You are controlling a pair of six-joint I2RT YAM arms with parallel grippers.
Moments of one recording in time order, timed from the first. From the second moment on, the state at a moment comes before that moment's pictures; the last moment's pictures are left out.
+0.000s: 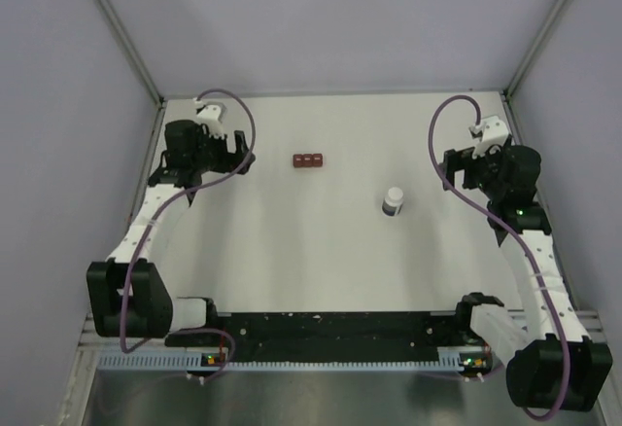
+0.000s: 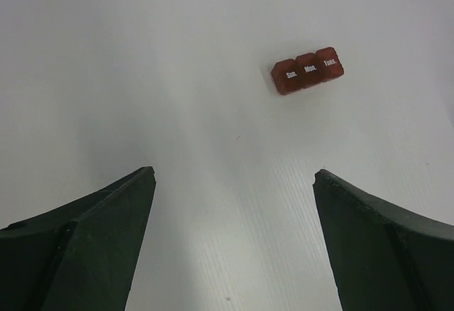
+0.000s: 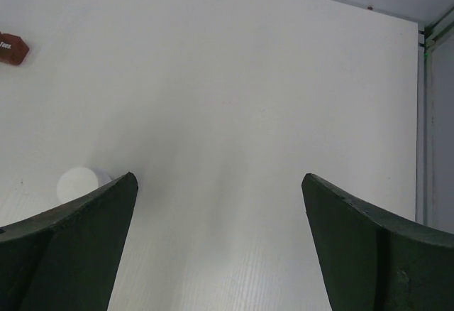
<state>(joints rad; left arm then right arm) 0.00 1.27 0.98 -0.19 0.37 0.00 -0.07 0.92 0.78 -0.19 -0.27 -0.20</state>
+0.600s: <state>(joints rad) -0.16 1.79 1.37 -0.25 0.38 0.12 -0.07 0.94 0.78 -0.19 -0.30 -0.21</state>
